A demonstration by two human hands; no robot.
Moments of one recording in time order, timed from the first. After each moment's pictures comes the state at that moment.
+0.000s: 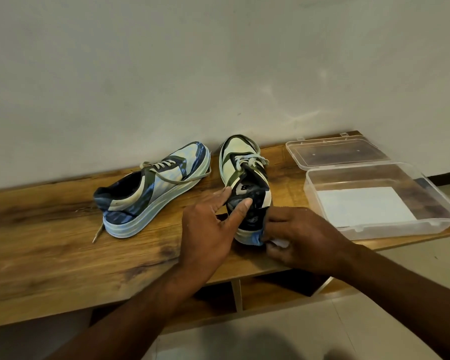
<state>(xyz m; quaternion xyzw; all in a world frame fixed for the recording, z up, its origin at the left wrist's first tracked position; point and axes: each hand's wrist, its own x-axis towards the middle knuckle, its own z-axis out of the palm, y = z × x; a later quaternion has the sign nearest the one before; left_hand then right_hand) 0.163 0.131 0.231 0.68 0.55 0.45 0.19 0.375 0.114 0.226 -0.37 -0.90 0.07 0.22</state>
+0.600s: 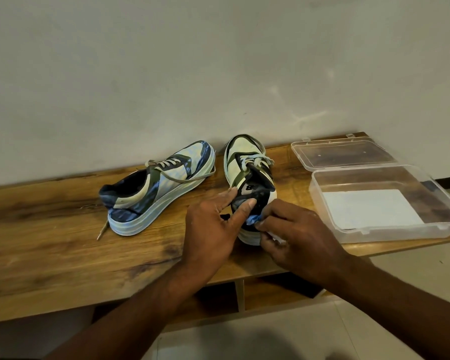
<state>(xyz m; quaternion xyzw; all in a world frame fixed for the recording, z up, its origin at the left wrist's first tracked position) 0.159 0.133 0.231 0.69 0.54 0.44 0.20 0.351 0.105 0.227 -0.42 -0.86 0.03 0.29</state>
